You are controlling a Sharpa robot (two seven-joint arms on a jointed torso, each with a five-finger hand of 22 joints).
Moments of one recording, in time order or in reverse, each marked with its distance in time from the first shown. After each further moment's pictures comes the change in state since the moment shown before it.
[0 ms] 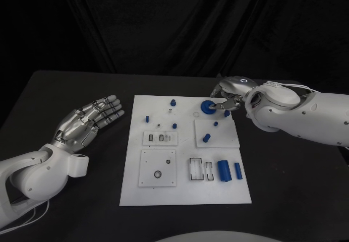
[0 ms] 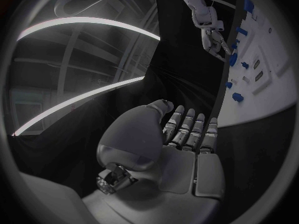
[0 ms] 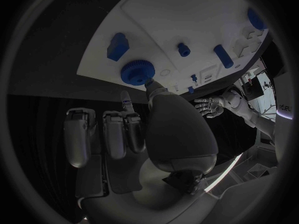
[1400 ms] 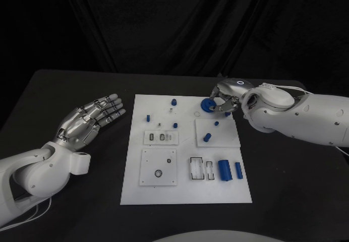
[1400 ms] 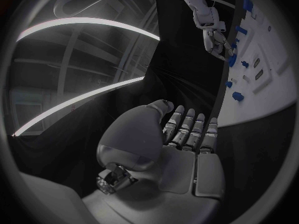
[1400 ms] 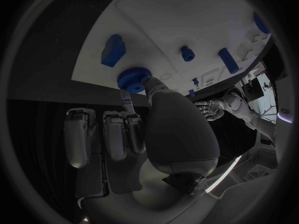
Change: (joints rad) left arm 0.000 0.013 0.000 -0.018 -0.001 0.004 0.000; left_hand -0.004 0.004 0.006 0.000 0.000 0.000 0.000 0.000 0.000 0.000 0.000 0.000 0.000 -0.004 0.004 0.000 0.000 0.000 0.000 0.000 0.000 0.000; right arm -0.023 0.042 0.002 -0.044 -0.005 -0.008 0.005; right_hand 0.052 0.007 0.063 -0.072 0.292 0.127 -0.013 0.065 0.053 0.000 -0.033 0.000 0.000 -0.002 -0.027 0.000 0.000 0.000 -0.001 -0.023 -0.005 0.000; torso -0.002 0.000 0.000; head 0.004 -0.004
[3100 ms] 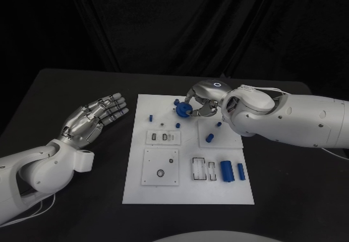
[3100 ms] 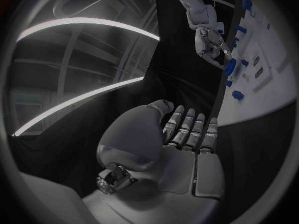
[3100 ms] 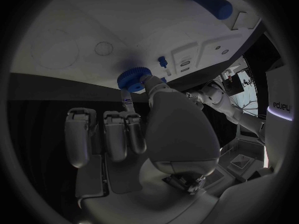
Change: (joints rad) left arm 0.000 0.011 0.000 -0.018 -0.001 0.007 0.000; left_hand 0.000 0.000 0.005 0.000 0.000 0.000 0.000 0.000 0.000 0.000 0.000 0.000 0.000 0.000 0.000 0.004 0.000 0.000 0.004 0.004 0.000 0.000; right arm 0.020 0.121 -0.002 0.071 0.011 -0.029 0.044; right_hand -0.017 -0.003 0.020 -0.027 0.053 -0.013 -0.013 0.039 -0.001 0.000 -0.014 0.000 -0.001 0.004 -0.011 0.000 0.000 0.000 0.000 -0.014 0.005 0.001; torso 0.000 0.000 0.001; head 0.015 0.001
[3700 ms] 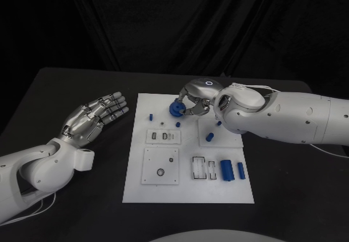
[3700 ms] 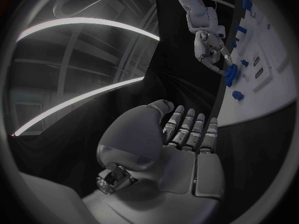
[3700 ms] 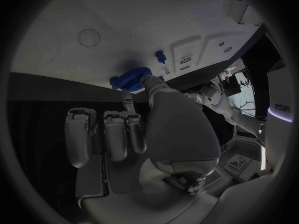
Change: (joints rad) left arm 0.000 0.000 0.000 0.000 0.000 0.001 0.000; left_hand 0.000 0.000 0.000 0.000 0.000 0.000 0.000 0.000 0.000 0.000 0.000 0.000 0.000 0.000 0.000 0.000 0.000 0.000 0.000 0.000 0.000 0.000; right arm 0.000 0.068 0.000 -0.050 0.002 0.002 0.020; right_hand -0.004 -0.003 0.006 0.000 -0.028 -0.007 -0.007 0.022 0.001 0.000 0.000 0.000 0.000 0.000 0.000 0.000 0.000 0.000 0.000 0.000 -0.001 0.000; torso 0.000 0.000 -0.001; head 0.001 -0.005
